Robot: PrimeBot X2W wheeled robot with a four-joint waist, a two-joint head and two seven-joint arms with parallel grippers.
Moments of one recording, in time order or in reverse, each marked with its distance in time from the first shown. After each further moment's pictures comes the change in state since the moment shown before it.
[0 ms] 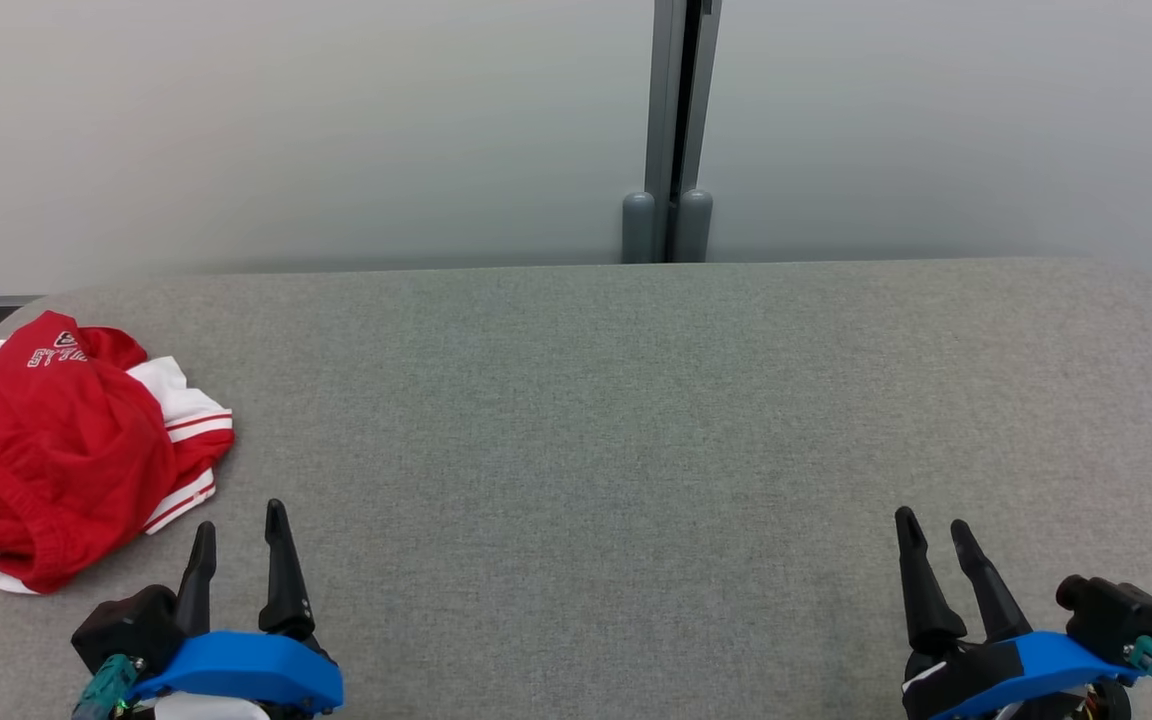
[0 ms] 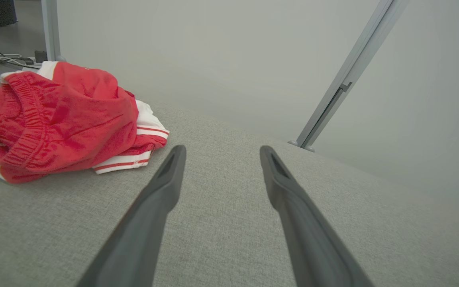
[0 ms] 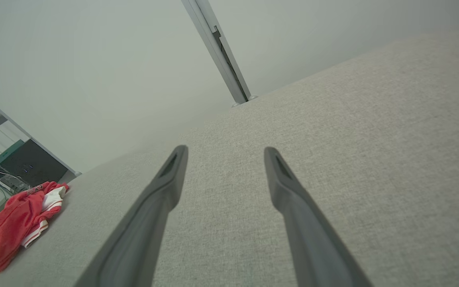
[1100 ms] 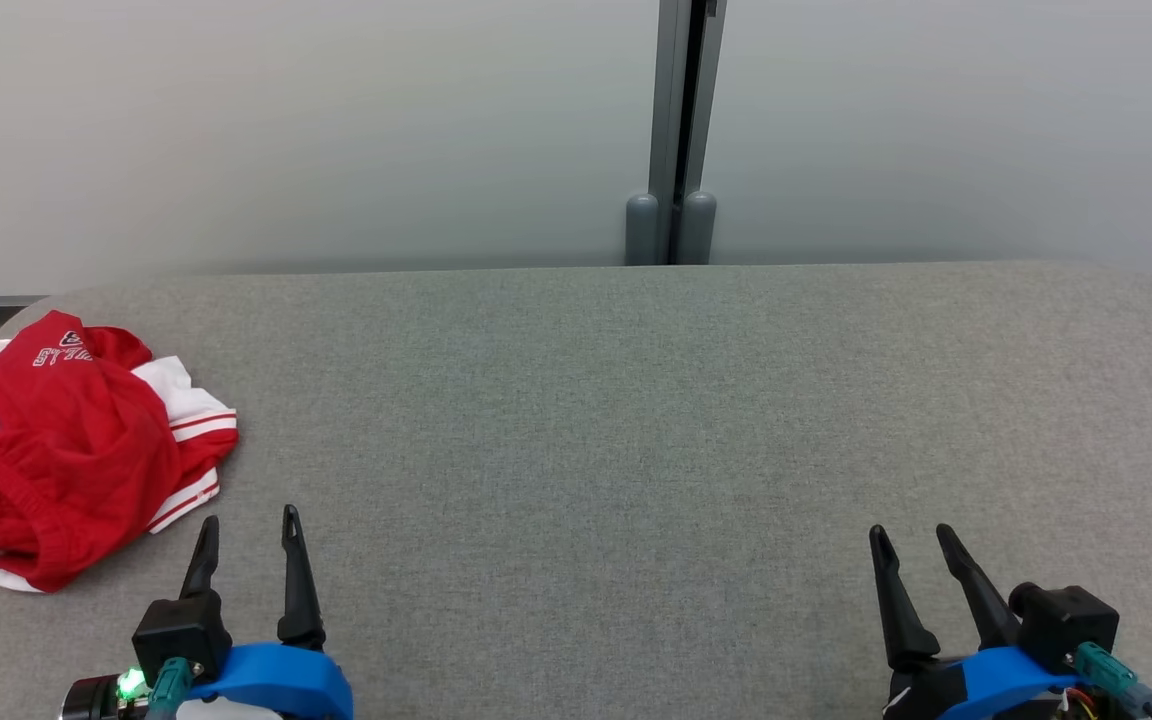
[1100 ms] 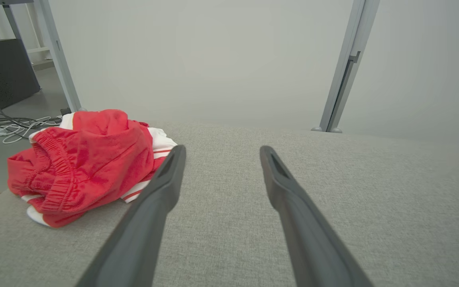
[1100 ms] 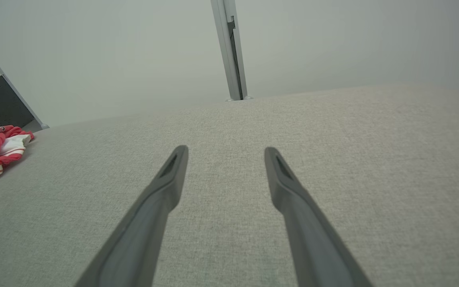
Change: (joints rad) left arm -0.008 0.009 -0.019 0.052 0.262 0.049 -0.070; right arm -0.011 -0.002 0.011 0.064 -0.288 0.000 -0.070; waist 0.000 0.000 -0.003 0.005
